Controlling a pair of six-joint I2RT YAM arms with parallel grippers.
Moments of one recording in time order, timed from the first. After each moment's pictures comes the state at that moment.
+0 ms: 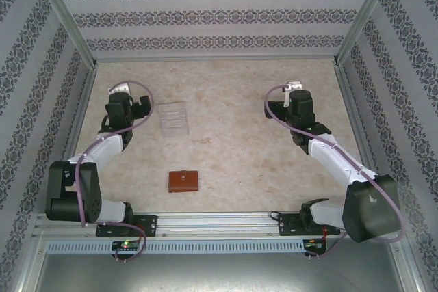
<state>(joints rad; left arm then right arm) 0.01 1.39 0.77 0.09 -0.18 -0.22 0.24 1.25 0.78 -0.08 0.13 0.12</state>
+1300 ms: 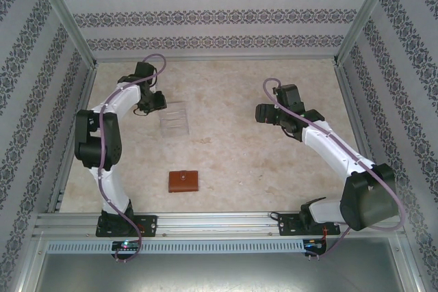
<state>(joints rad) -0.07 1.94 1.49 -0.76 0.11 -0.34 0.32 1.35 0.97 -0.46 0.07 0.34</state>
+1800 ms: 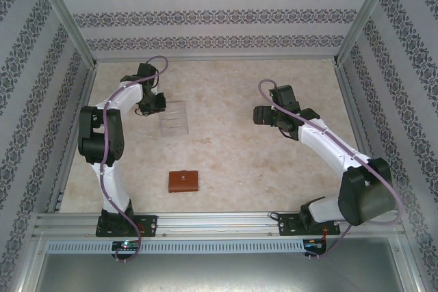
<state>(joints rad) -0.07 1.99 1.52 -0.79 0.11 -0.32 0.35 1.39 0.99 -0.48 0.10 0.34</state>
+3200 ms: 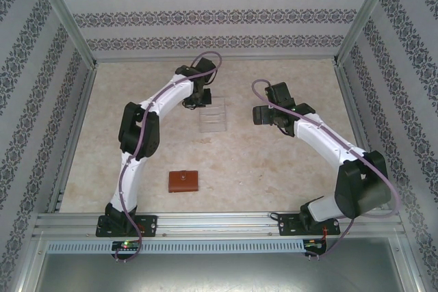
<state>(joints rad) -0.46 2.28 2.04 -1.05 -0.11 -0.56 0.37 1.45 1.05 -0.55 0.18 0.26</state>
